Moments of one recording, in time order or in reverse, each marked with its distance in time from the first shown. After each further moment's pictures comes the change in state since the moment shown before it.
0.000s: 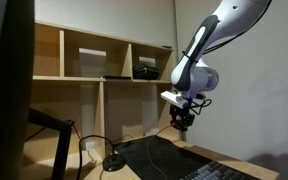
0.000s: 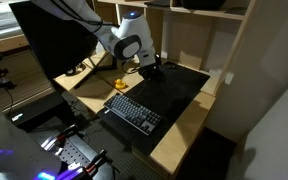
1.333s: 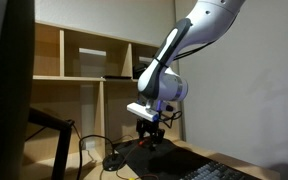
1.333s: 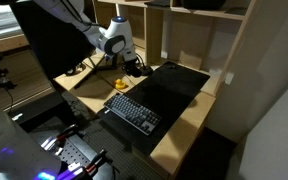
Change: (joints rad) arm 0.134 0.154 0.162 0.123 0.086 -0.099 -0.059
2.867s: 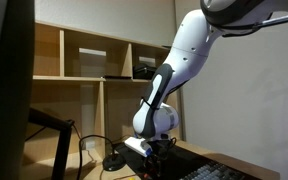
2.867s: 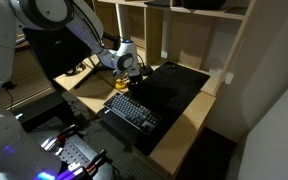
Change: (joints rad) arm 0.124 0.344 -0.149 0.212 -0.147 -0.061 0.285
